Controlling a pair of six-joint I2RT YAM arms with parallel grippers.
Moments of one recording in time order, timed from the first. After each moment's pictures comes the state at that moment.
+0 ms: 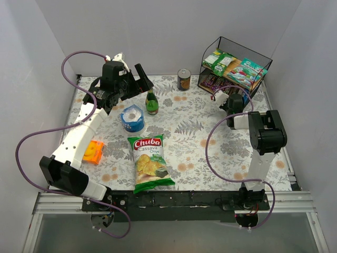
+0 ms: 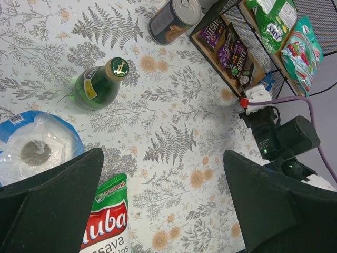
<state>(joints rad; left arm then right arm) -0.37 1.45 1.58 -0.62 0.04 -0.63 0.12 1.96 0.94 0.58 0.23 -0.96</state>
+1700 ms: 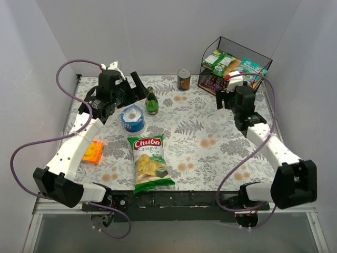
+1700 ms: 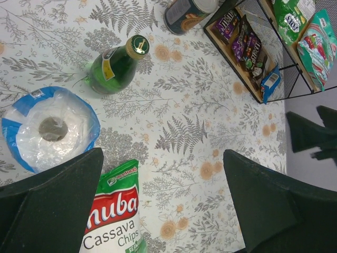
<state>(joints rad) -0.37 1.35 1.47 -0.62 0.00 -0.63 0.26 1.35 0.93 0.10 0.10 -0.25</state>
